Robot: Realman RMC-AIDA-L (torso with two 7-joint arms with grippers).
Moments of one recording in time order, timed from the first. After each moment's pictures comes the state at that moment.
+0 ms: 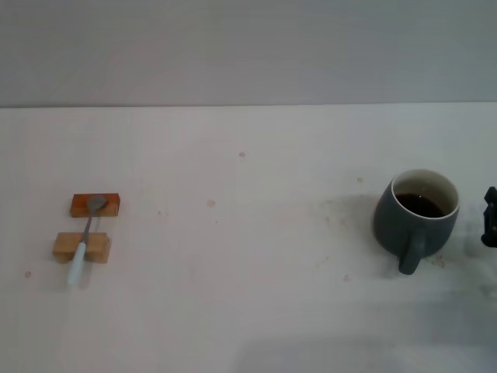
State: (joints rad) left arm -0.10 -2.07 -1.50 -0.55 2.65 1.08 -0.01; right arm 0.31 2.08 0.75 0.17 -2.28 -1.11 0.21
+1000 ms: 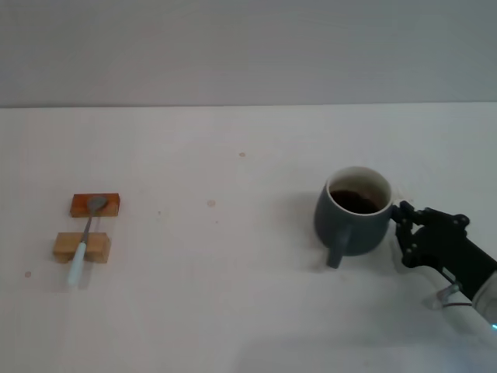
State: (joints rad) left arm -0.09 -2.07 -1.45 -0.55 2.56 1.14 -0.01; right arm 0.39 2.07 0.73 0.18 -2.63 -1.03 0.22
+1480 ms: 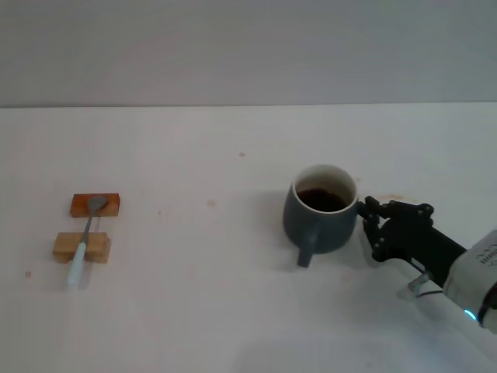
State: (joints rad) left arm -0.08 -2.07 -1.45 -0.55 2.56 1.14 -0.01; right arm 0.47 2.07 0.67 0.20 -2.65 -0.96 0.22
